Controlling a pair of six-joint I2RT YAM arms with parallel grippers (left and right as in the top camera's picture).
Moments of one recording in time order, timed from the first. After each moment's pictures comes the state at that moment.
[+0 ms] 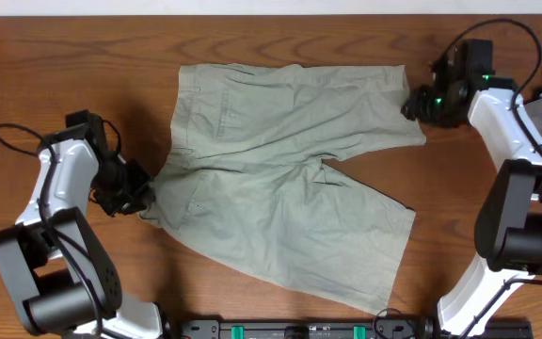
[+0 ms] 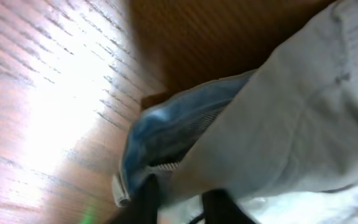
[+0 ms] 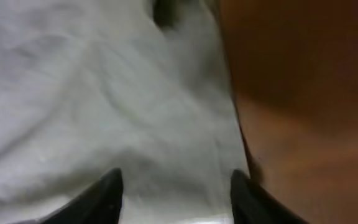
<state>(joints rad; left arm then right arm) 0.31 1.72 1.11 -1.06 0.22 -0.40 -0.10 1.98 1.46 -0.63 -0.26 0.14</state>
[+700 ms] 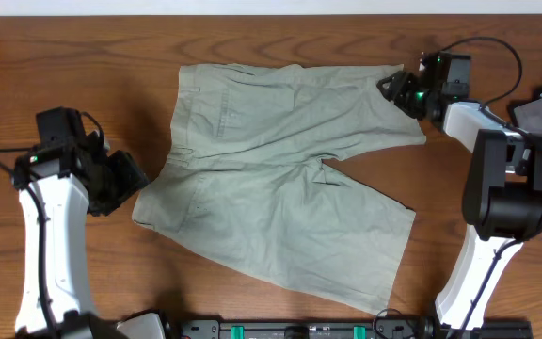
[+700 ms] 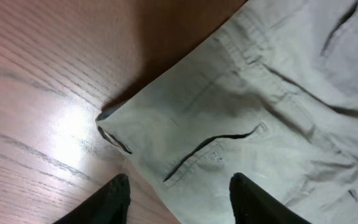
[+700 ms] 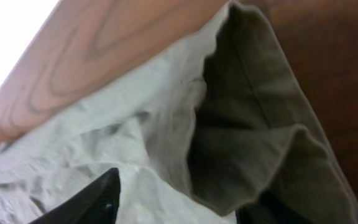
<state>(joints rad) 0.31 1.38 1.11 -1.08 0.23 -0.34 -0.08 2.19 1.37 -0.02 -0.48 0.58</state>
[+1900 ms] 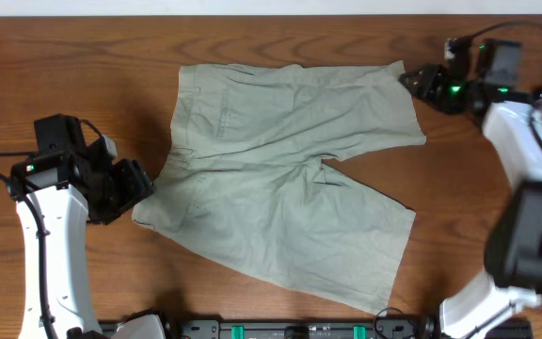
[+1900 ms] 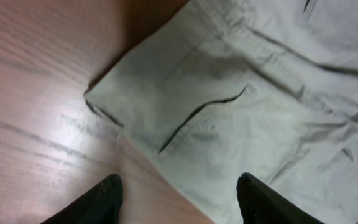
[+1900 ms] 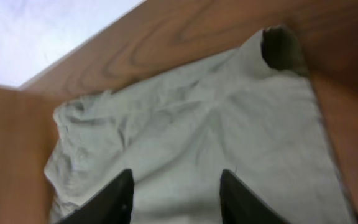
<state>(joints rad) 0.31 1.33 1.11 -1.18 0.29 -0.24 -0.16 1.81 1.36 -0.44 -0.59 0.35</state>
